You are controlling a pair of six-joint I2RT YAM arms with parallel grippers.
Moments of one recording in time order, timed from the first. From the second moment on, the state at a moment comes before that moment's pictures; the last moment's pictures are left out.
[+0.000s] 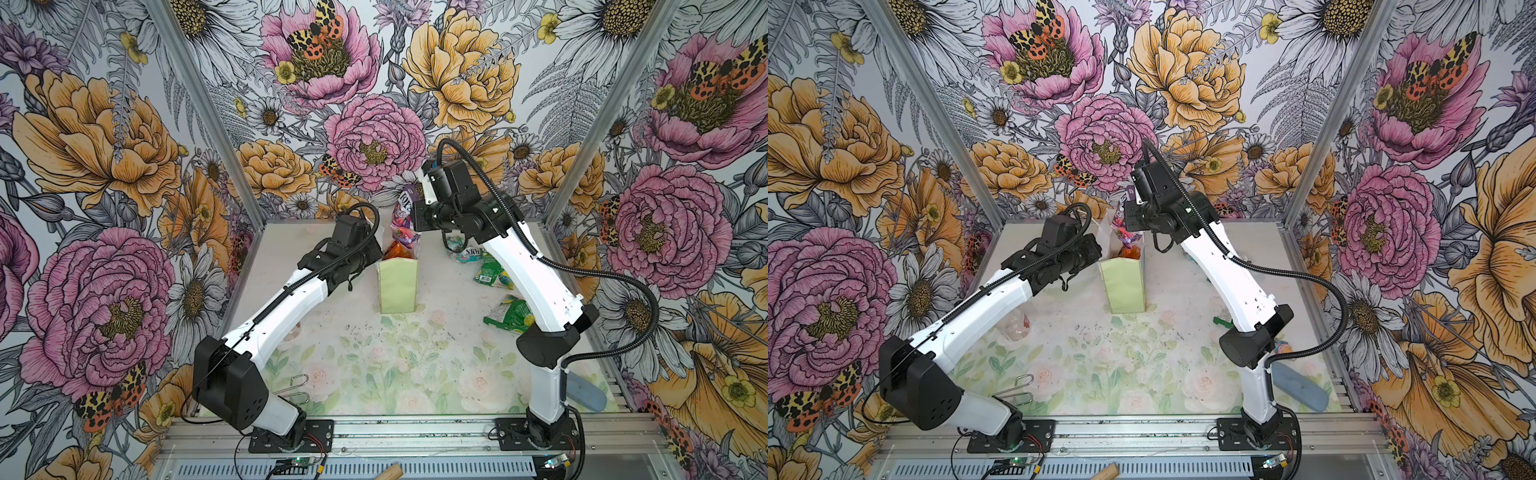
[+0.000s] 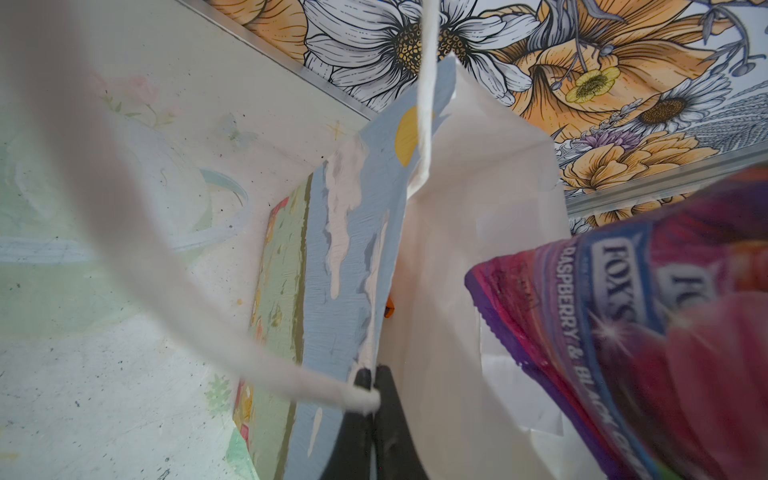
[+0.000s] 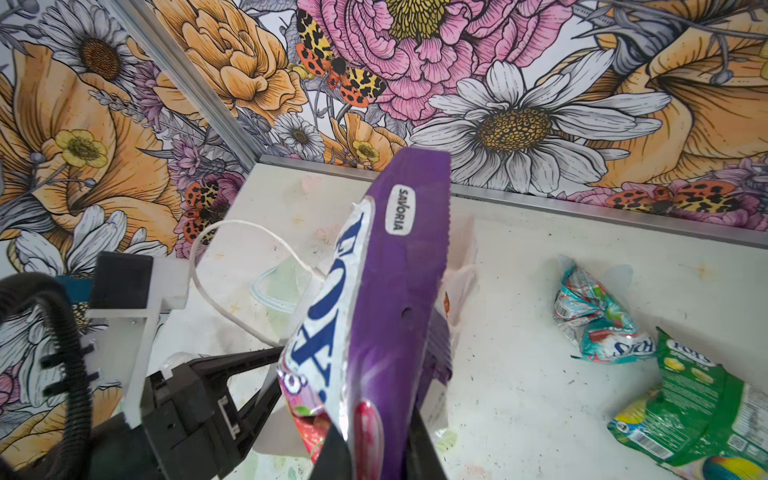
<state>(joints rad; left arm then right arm) -0.50 1.48 1.36 -0.49 -0.06 -0.84 0.68 1.99 2.52 -1.20 0.12 0.36</state>
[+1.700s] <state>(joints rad) -0.50 1.48 1.36 -0.49 -0.06 -0.84 0.79 2.14 2.61 -1.28 0.23 0.44</state>
